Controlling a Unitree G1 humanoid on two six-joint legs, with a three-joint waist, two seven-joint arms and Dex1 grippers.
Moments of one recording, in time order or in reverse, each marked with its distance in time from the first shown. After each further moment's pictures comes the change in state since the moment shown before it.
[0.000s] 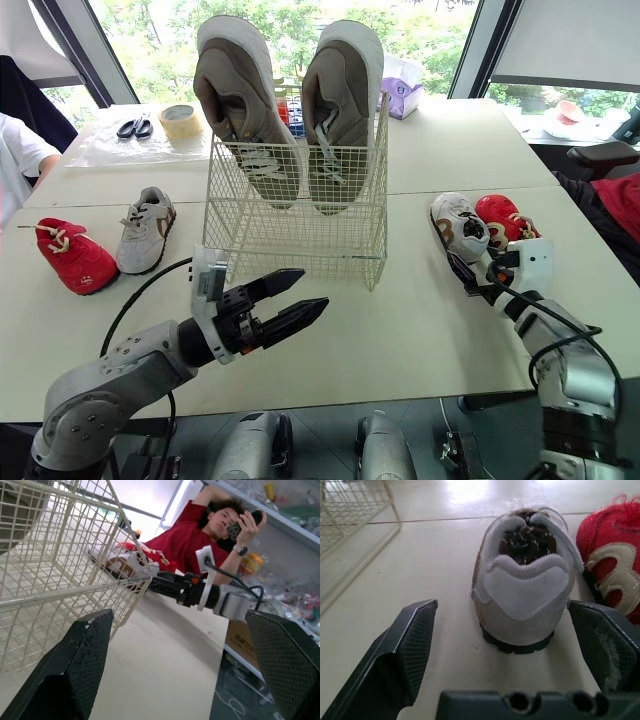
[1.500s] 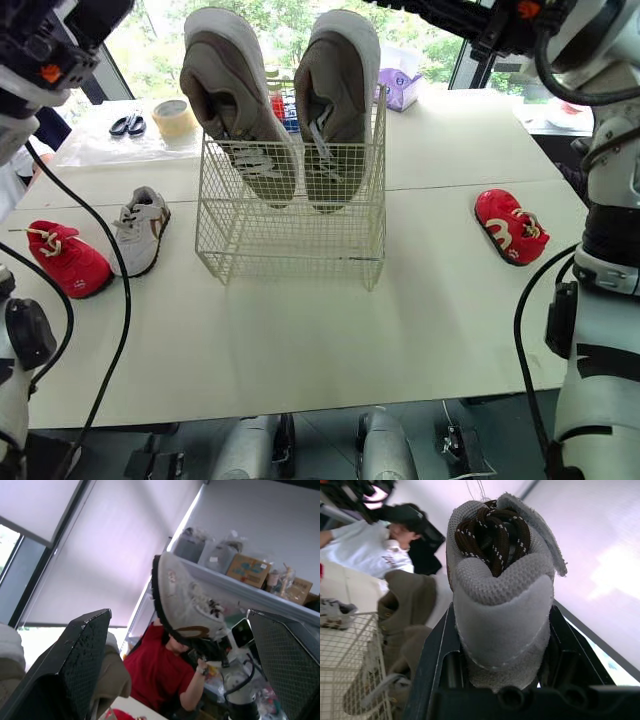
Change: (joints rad) left arm -1.010 0.417 0.335 0.989 -0.559 0.187 -0.167; right arm -1.011 -0.306 0.262 -0.055 0.055 -0.109 0.538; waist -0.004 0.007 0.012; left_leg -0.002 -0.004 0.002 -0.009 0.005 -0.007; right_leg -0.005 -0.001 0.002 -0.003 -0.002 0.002
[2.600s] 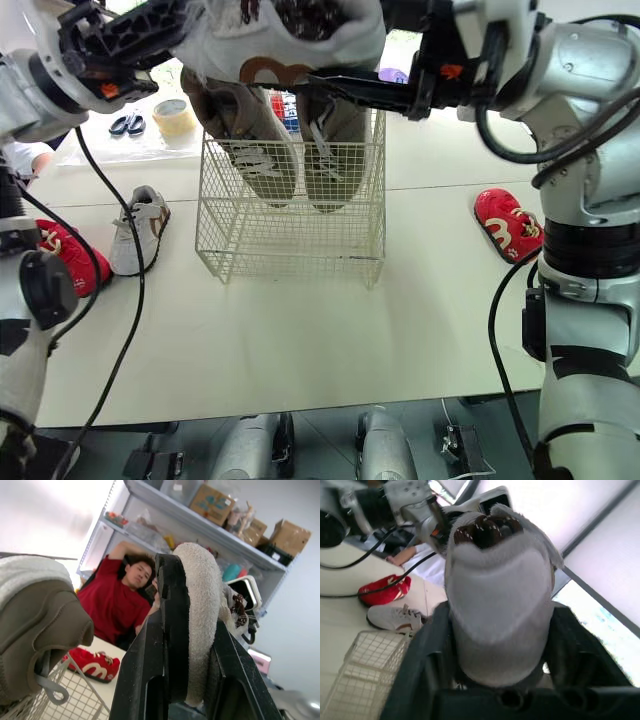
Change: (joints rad) left arm -0.169 -0.166 0.053 0.159 0.369 0.269 -0.318; right arm 0.126 0.108 -0.094 -0.171 0.203 0.289 -0.074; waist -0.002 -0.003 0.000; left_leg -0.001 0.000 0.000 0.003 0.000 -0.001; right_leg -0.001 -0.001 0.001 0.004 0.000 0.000
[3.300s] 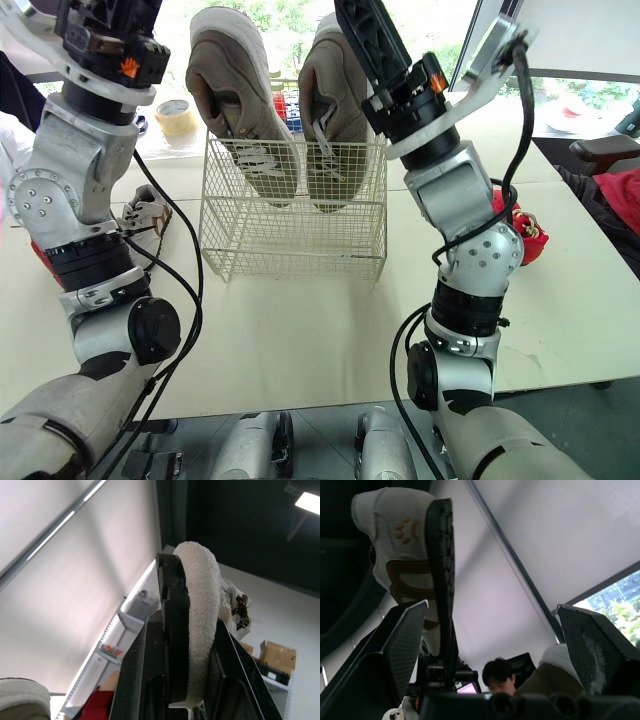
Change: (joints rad) left arm 0.163 -0.414 0.130 -0.344 -0.200 -0.418 0.415; right arm 0.160 0.577 -0.093 -0.100 0.553 0.025 -0.698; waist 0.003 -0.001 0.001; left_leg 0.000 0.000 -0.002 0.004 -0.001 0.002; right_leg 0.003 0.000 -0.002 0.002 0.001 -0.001
